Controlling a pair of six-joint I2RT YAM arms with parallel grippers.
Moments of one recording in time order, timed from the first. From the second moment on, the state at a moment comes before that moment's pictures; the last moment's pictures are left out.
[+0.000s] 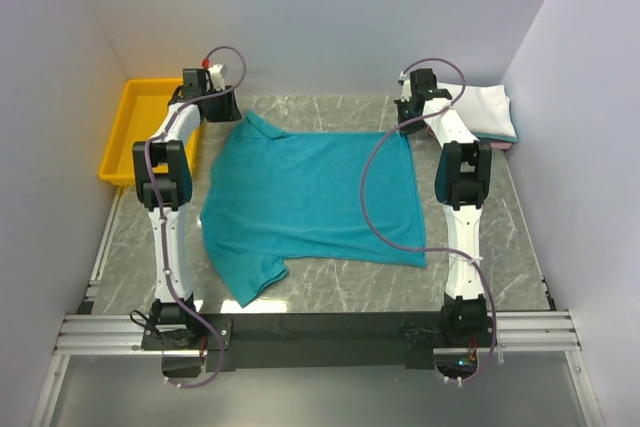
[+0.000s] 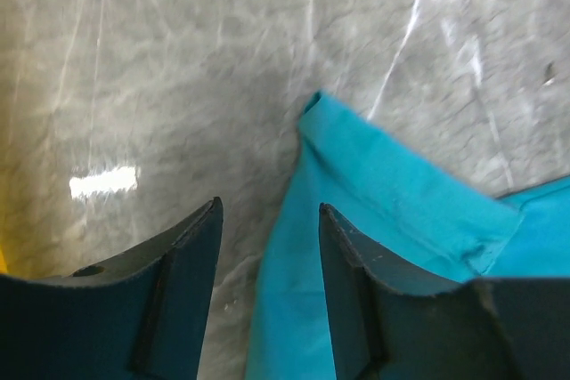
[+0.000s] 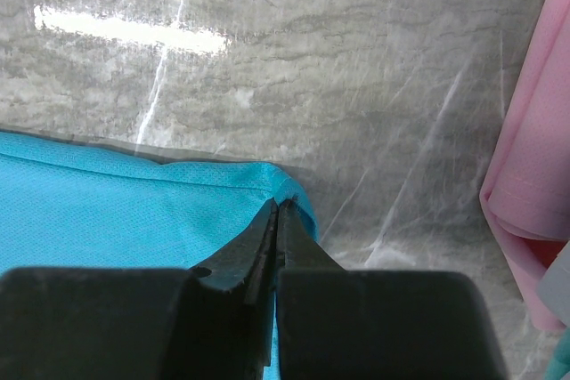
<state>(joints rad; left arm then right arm) 0.02 2.46 2.11 -0.36 0.34 -0.06 0.06 2.51 2.24 -0.74 -0.08 -0.05</state>
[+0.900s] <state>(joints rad) 0.01 2.52 2.15 -0.44 0.35 -0.02 0.06 2.51 2.24 -0.74 -0.07 -0.06</state>
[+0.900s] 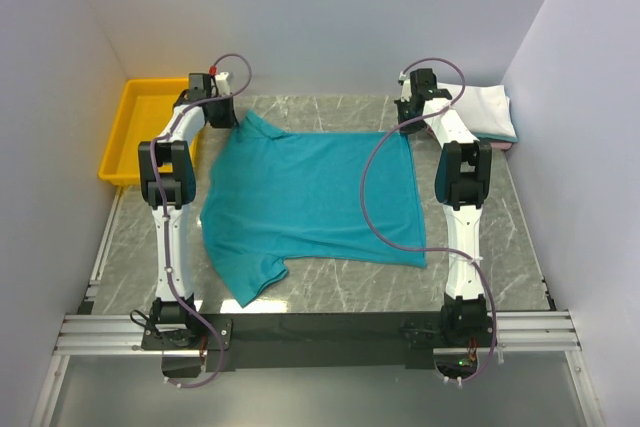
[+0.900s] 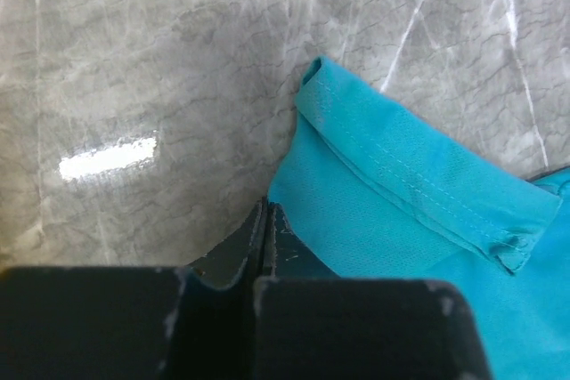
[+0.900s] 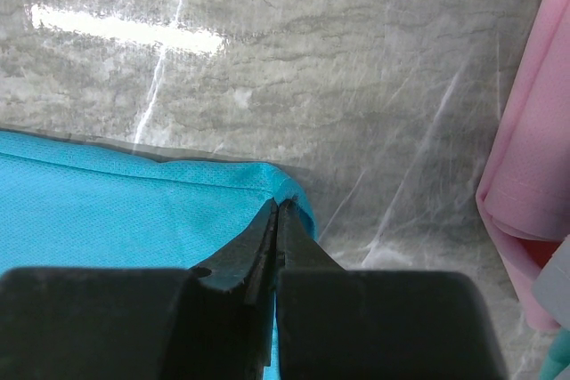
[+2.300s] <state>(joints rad) 0.03 2.41 2.11 -0.42 0.47 0.07 0.04 2.42 2.26 -0.72 -0.10 -0.09</state>
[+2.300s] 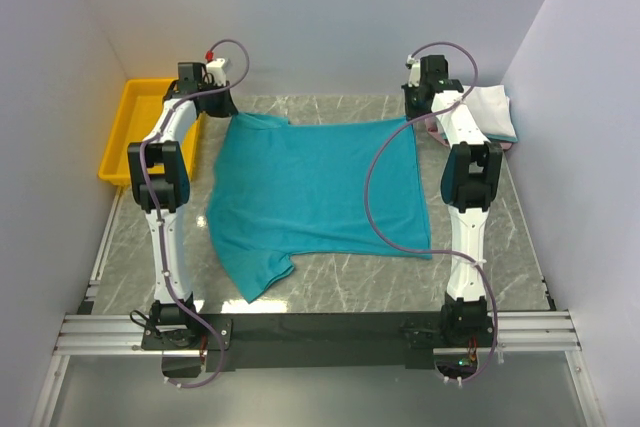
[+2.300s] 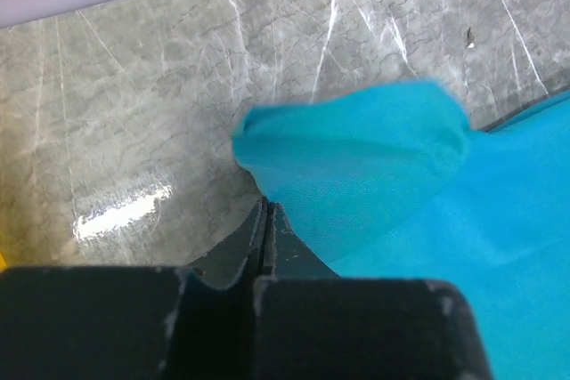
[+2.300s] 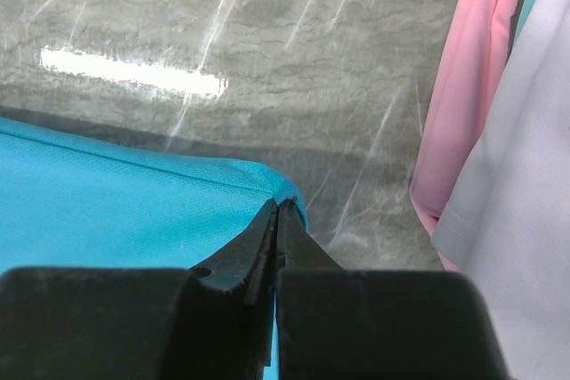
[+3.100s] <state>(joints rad) 0.03 2.47 2.13 -0.42 0.47 0.07 0.04 2.49 2.27 -0.64 -0.09 -0.07</state>
